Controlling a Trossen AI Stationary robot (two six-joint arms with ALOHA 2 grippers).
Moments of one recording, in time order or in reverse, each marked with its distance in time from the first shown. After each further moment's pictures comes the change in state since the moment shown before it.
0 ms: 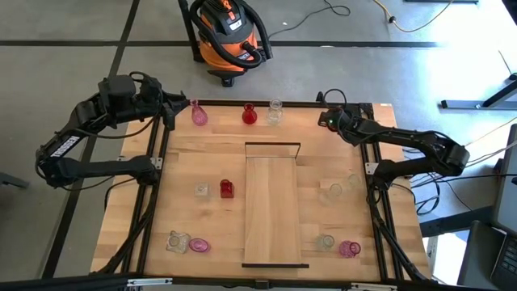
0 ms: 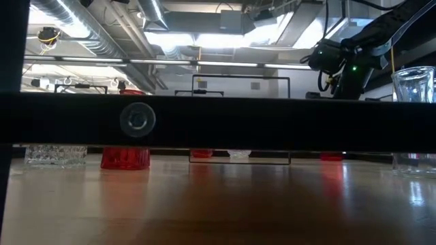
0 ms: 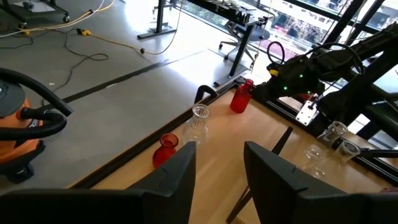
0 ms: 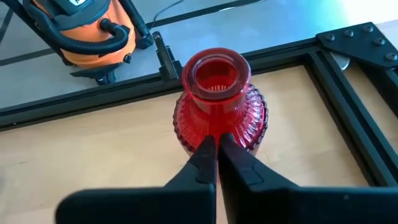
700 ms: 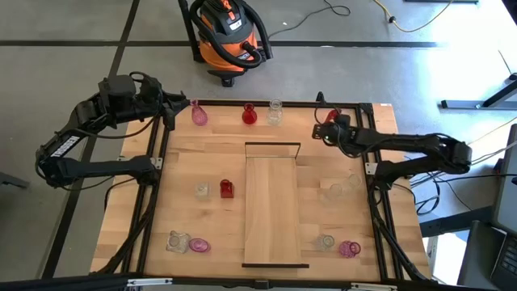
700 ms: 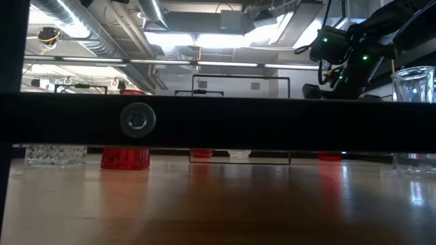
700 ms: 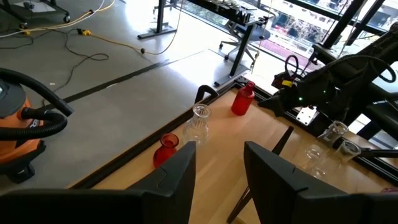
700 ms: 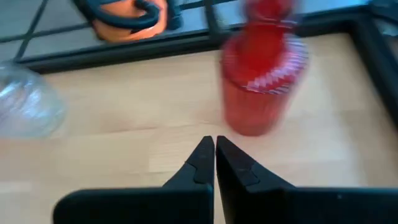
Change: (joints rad) left arm 0.000 0.000 0.000 -0.001 -0.001 0.001; right arm 0.241 -0.049 -0.002 -0.113 0.050 0.153
